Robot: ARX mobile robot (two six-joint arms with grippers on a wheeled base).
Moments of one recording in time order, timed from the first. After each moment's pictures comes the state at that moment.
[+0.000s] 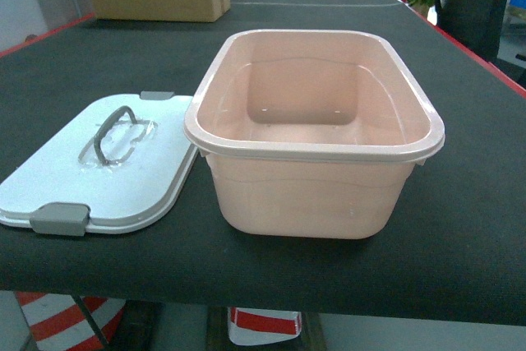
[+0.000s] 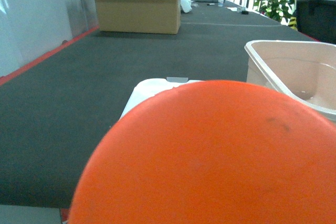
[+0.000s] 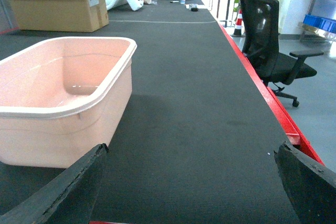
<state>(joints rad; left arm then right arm) 0.00 0.01 0.01 -0.01 0.00 0.00 0.00 0.00 0.01 -0.01 0.00 0.00</state>
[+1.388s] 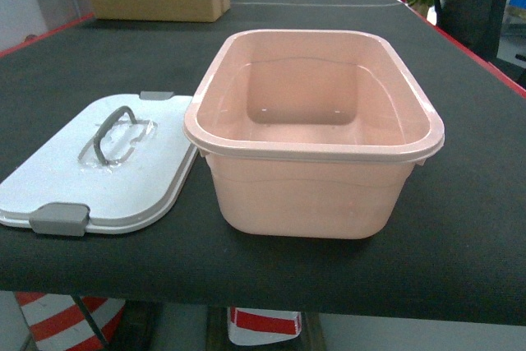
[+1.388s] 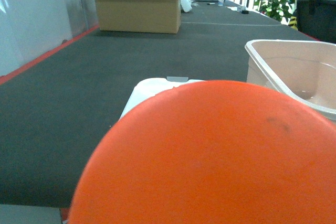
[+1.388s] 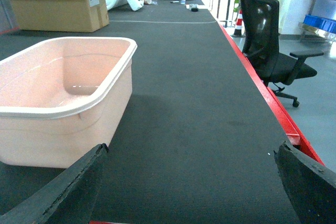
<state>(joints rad) 0.00 0.01 0.01 -0.01 0.00 0.00 0.00 0.00 0.01 -0.01 0.00 0.00</state>
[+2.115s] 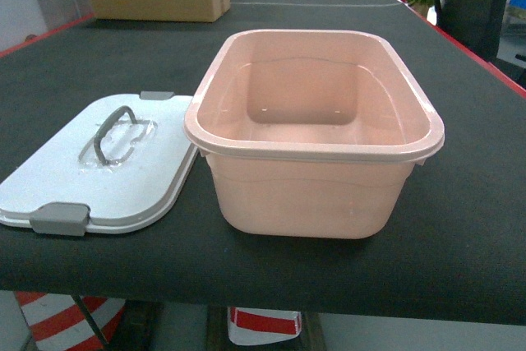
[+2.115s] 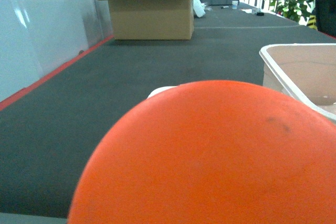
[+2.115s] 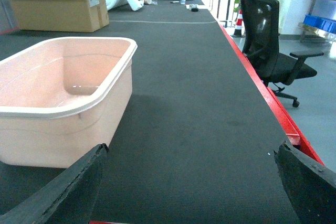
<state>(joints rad) -0.12 0.25 0.02 0.25 -0.18 0.06 0.00 0.00 0.01 -0.01 0.00 0.00</state>
